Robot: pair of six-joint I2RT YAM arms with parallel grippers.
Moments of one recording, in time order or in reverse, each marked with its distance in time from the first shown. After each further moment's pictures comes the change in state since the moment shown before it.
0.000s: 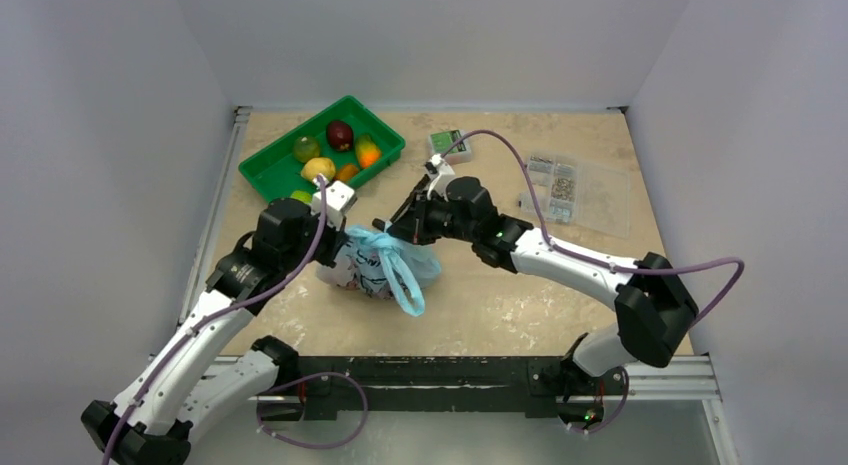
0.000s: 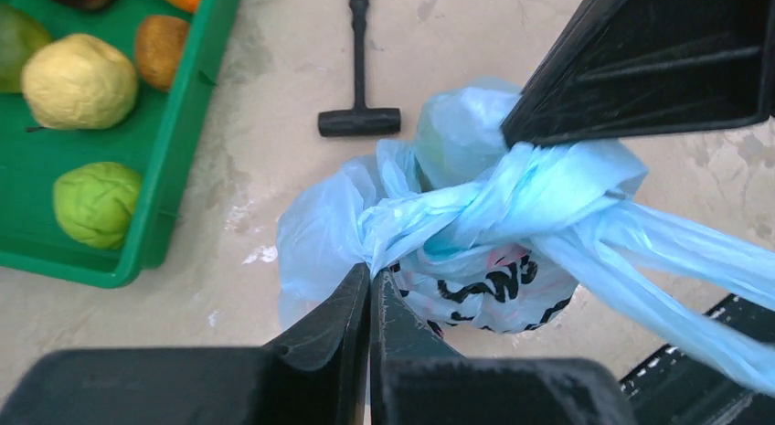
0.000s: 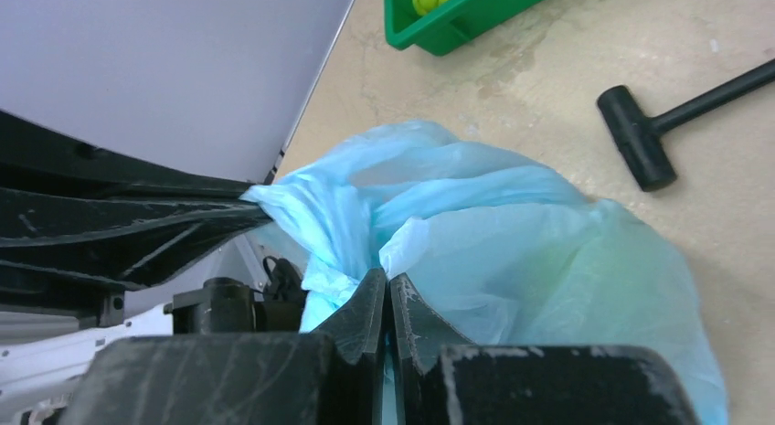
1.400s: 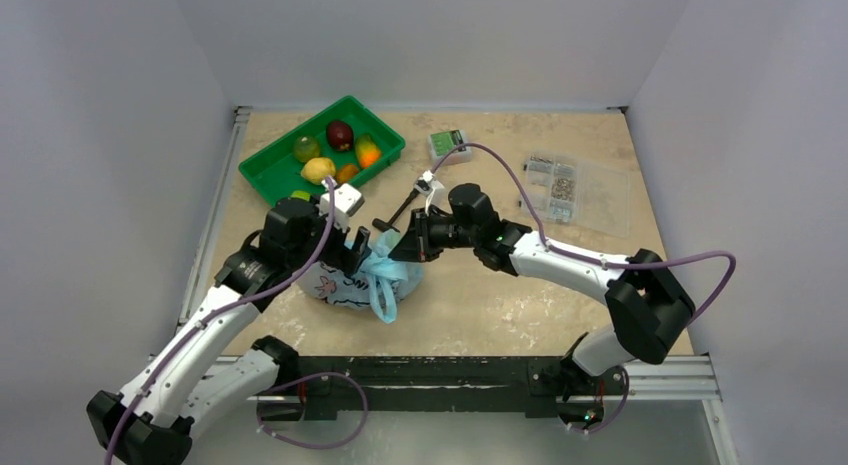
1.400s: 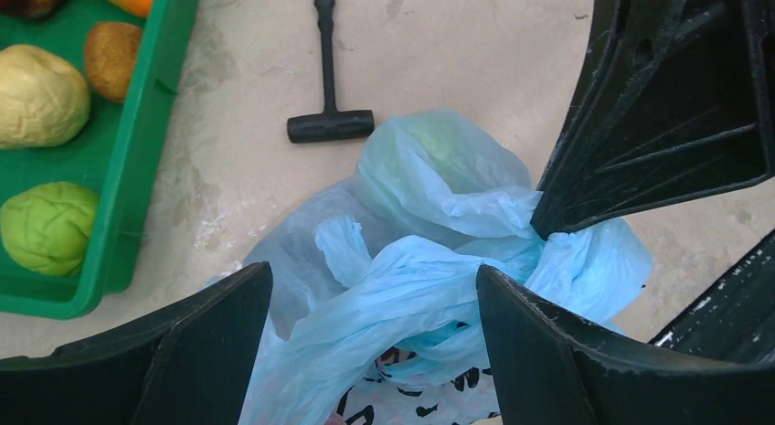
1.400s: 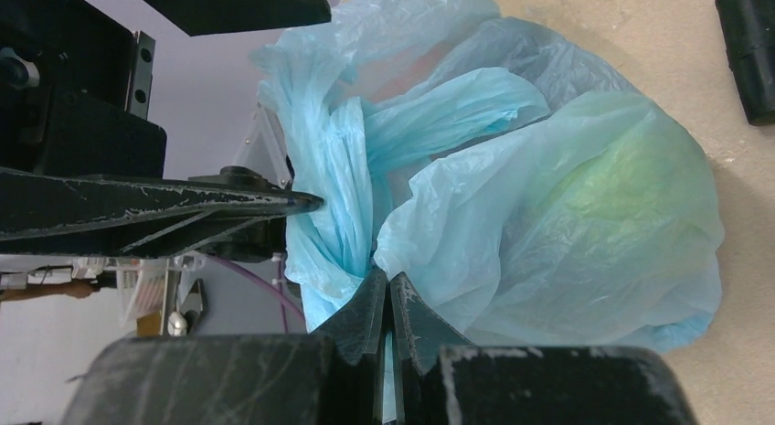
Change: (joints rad) left arm -0.001 -0.015 -0.056 0.076 0.033 0.004; right arm -0.050 0.005 -0.096 0.053 -0.307 -0.052
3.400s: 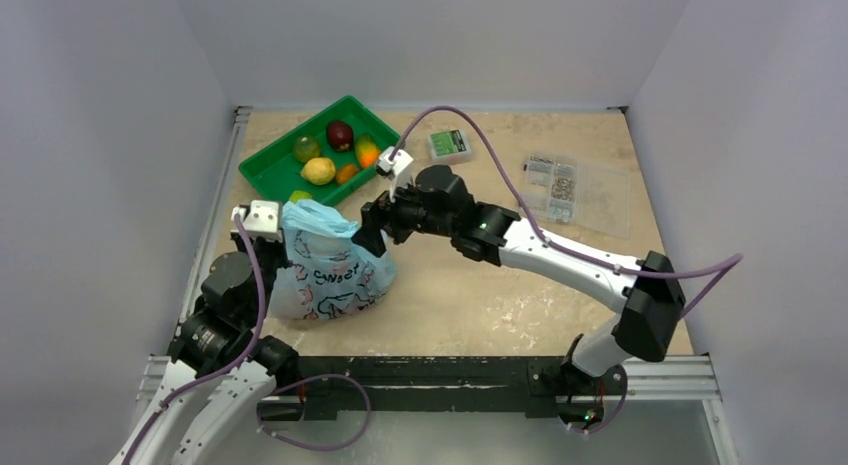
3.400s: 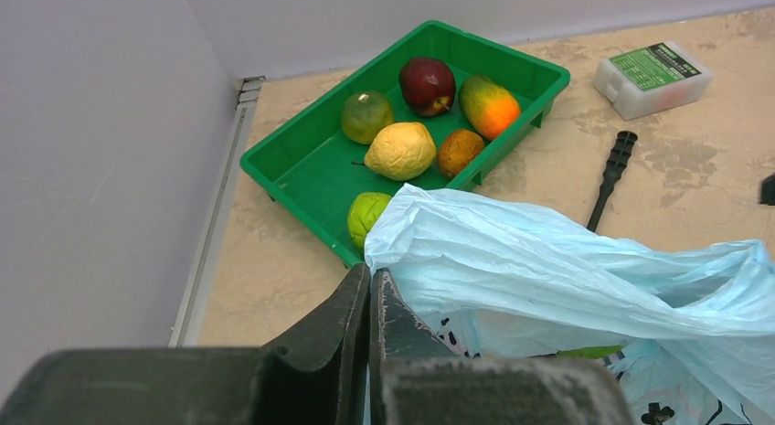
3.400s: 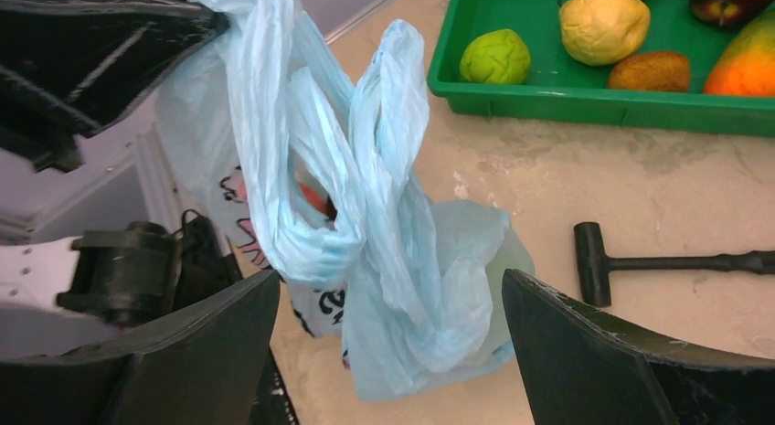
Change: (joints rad) left arm -0.005 -0.436 -0.116 0.103 -0.624 0.023; right arm 0.159 -0.008 0.344 -0.262 0.343 -0.422
